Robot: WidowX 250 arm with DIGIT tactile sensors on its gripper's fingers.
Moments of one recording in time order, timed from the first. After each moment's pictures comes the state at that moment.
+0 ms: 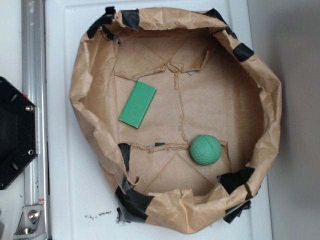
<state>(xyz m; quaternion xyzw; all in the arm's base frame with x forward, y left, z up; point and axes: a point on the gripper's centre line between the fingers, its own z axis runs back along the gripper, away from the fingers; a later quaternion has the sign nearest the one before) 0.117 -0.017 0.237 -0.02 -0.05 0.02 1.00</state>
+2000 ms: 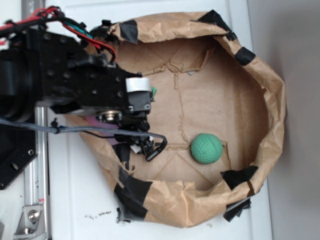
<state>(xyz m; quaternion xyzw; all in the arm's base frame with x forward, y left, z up) 0.202 0.004 0.022 0.01 0.01 0.29 0.96</state>
